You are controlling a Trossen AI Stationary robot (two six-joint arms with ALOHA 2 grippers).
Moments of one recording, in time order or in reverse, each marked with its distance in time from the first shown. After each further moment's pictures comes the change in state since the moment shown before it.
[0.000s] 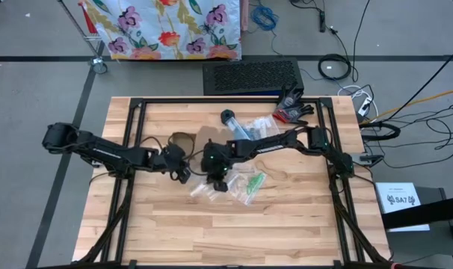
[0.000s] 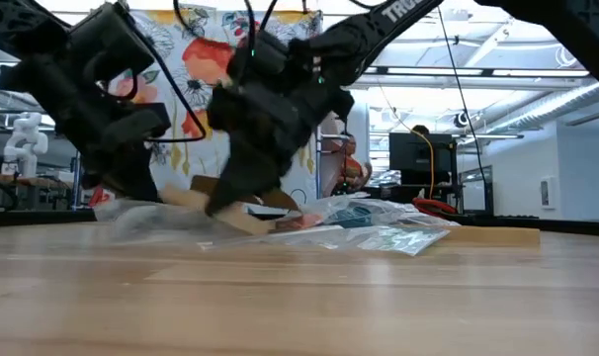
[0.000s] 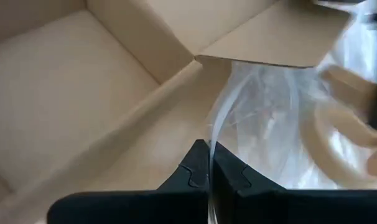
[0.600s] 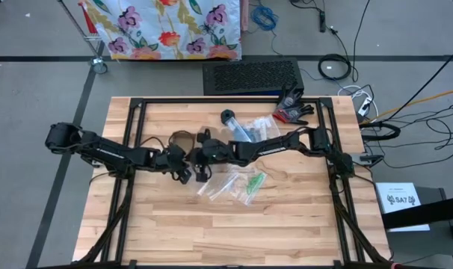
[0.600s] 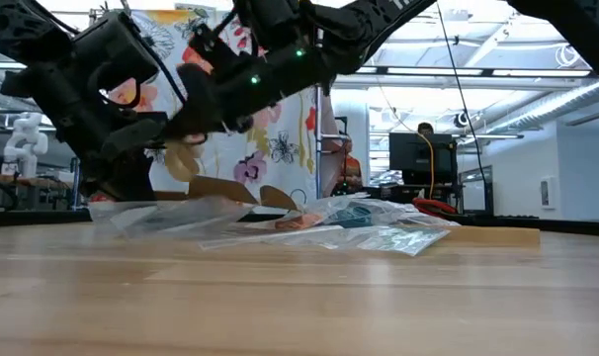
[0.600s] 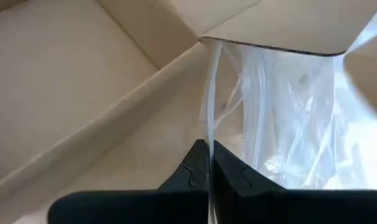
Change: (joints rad) left arm 0.002 0.065 0.000 0.016 0.036 -0.012; right arm 0.031 -0.035 0.000 0.480 0.501 -0.165
